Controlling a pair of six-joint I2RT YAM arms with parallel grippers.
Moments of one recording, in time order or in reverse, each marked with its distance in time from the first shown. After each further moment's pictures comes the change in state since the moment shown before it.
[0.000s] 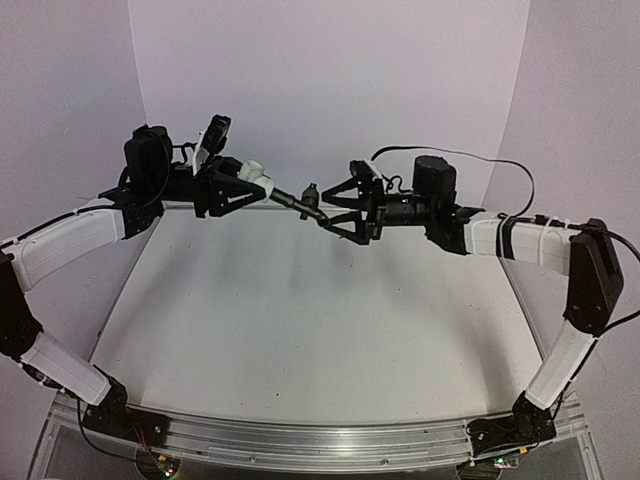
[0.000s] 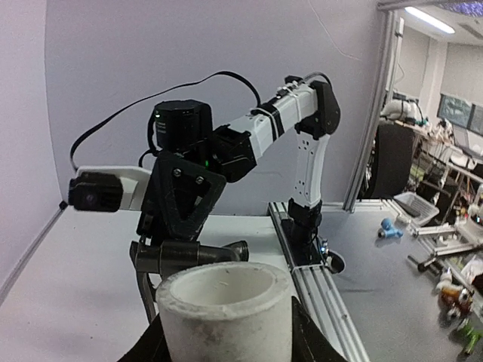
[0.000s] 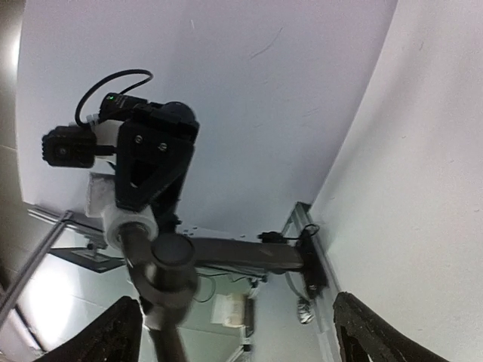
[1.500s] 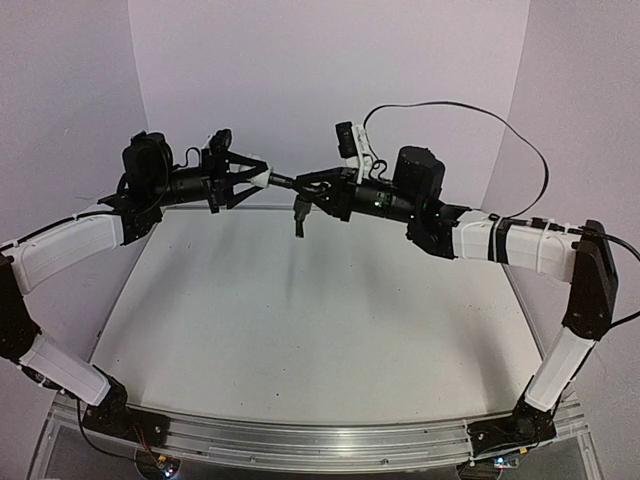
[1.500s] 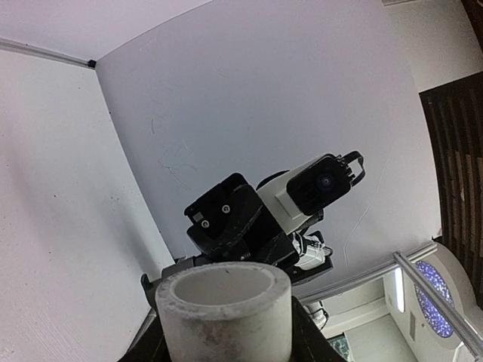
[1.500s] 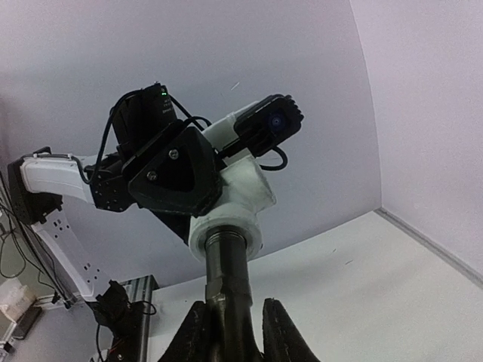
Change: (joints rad) left arm 0.001 -0.024 -0.054 0.036 -0.323 -1.101; right arm 0.160 -0.009 0.083 0.068 0.391 -0.856
